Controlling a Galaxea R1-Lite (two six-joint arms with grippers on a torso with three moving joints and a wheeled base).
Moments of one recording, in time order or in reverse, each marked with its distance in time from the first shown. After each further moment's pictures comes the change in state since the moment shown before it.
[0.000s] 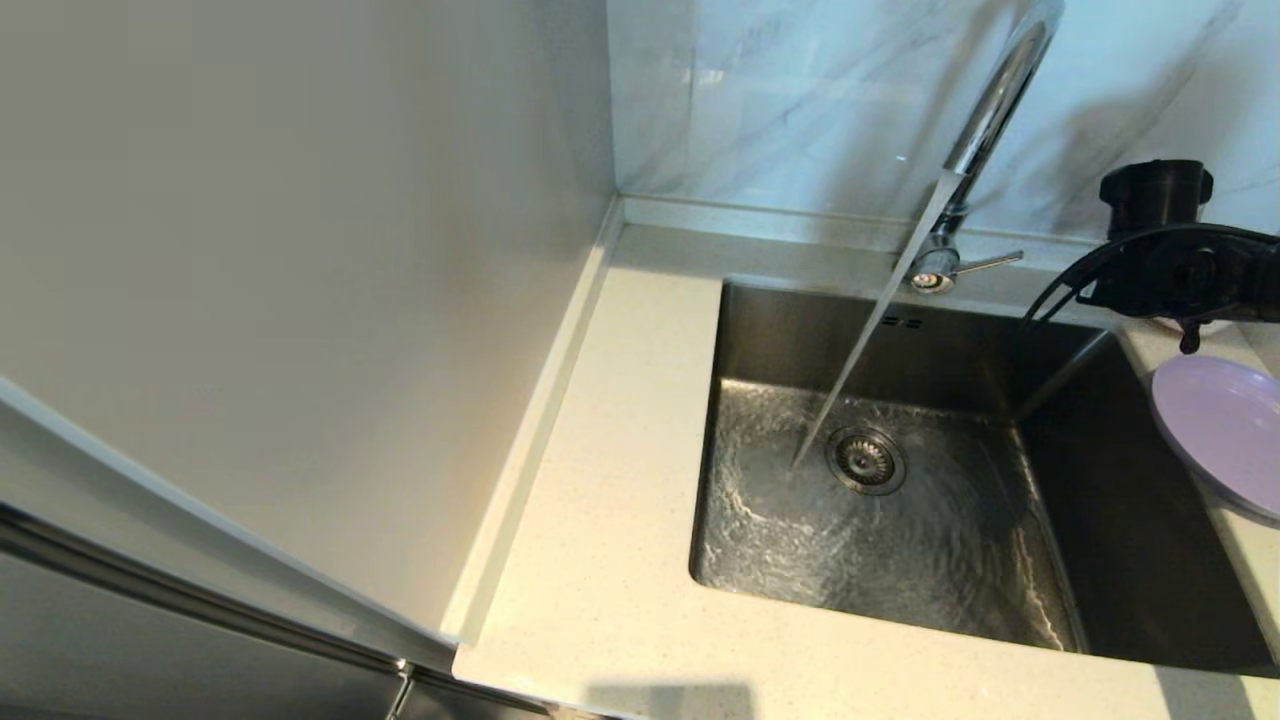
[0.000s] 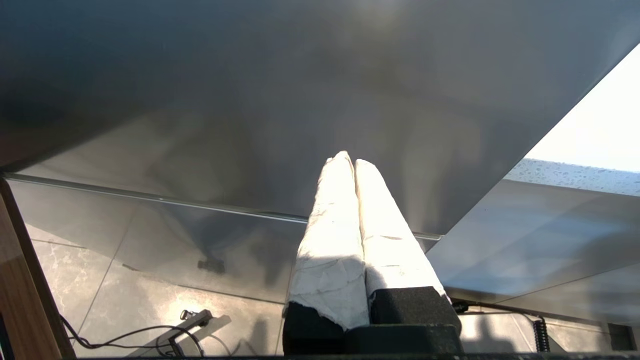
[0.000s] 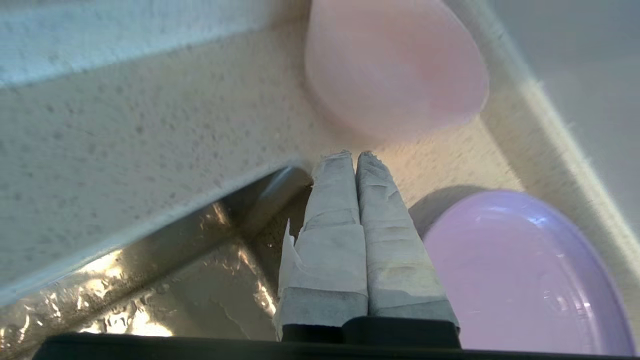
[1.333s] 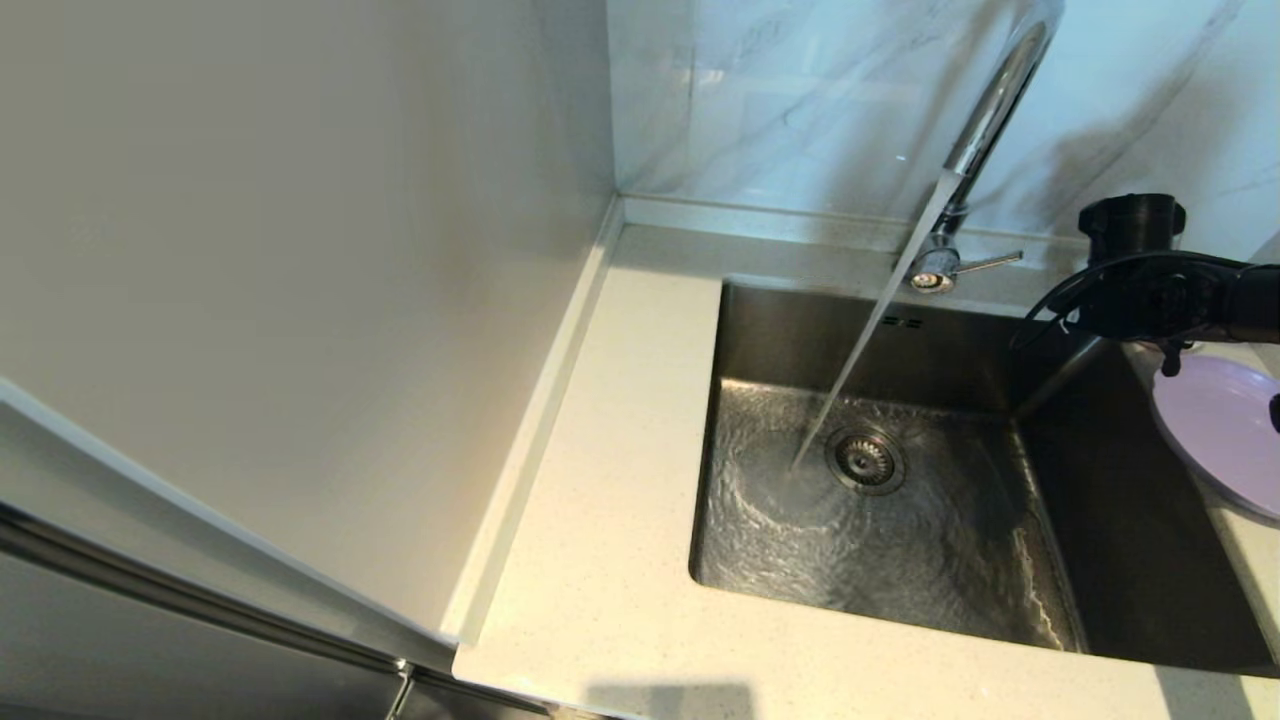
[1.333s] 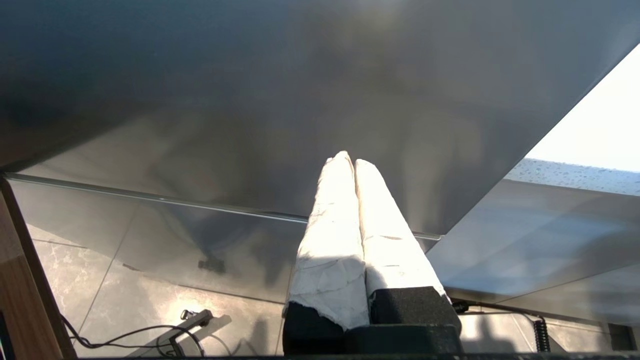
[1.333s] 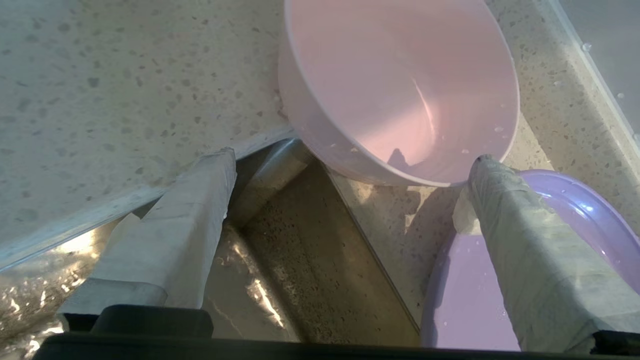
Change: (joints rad) left arm 0.000 0.000 0.000 0.000 0.000 0.000; right arm -0.011 0.068 0.000 0.004 0.002 0.020
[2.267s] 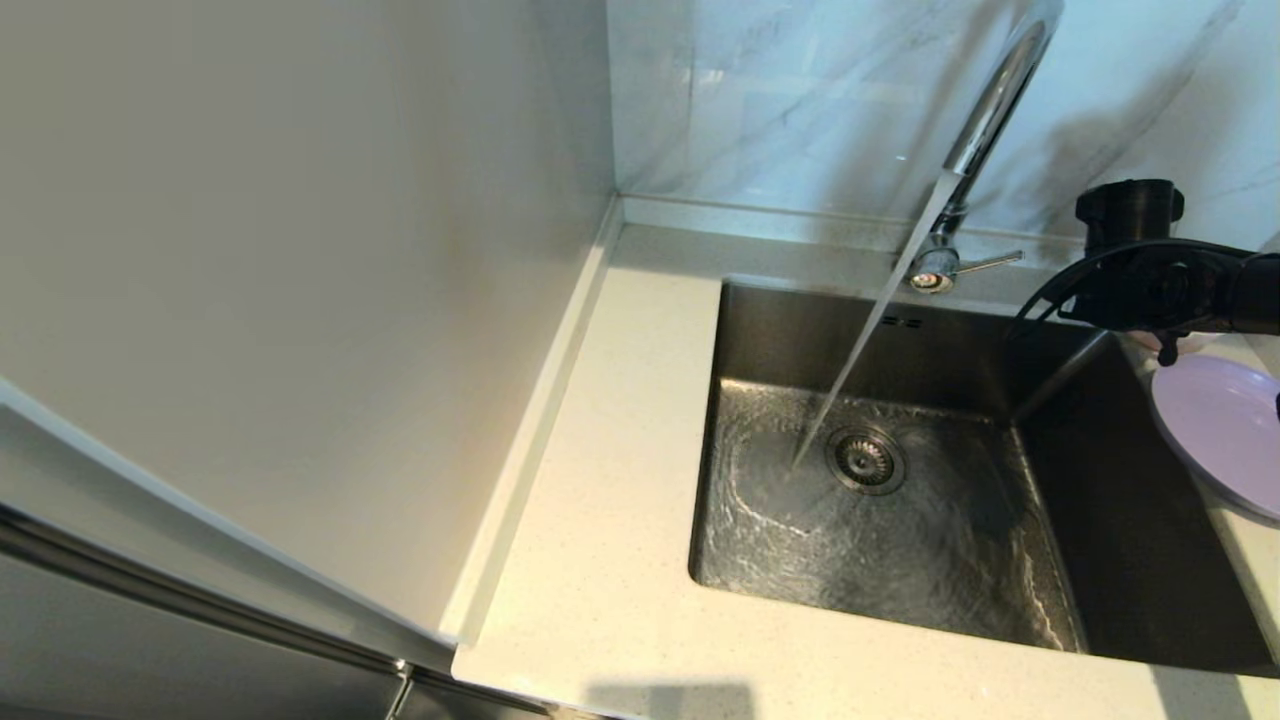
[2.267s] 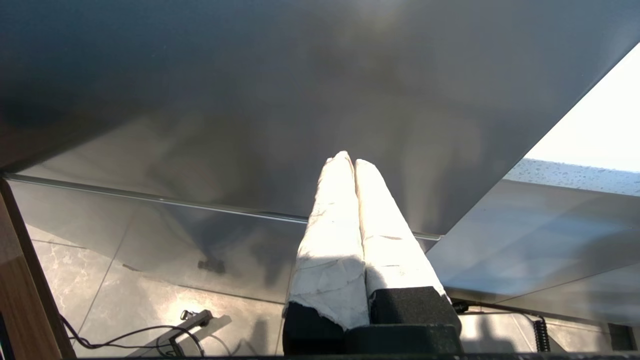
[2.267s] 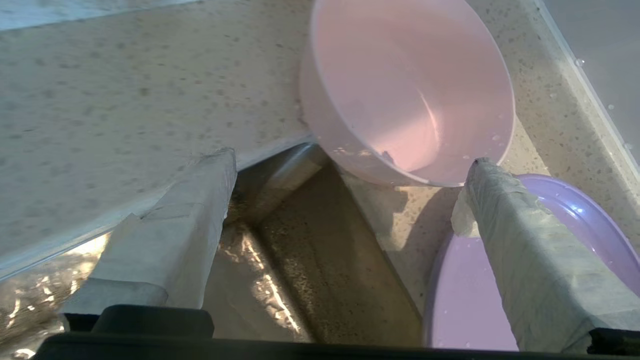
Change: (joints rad) left arm 0.000 0.000 0.000 0.000 -0.001 0.000; right arm 0.027 -0.029 0.000 0.005 -0.003 -0.010
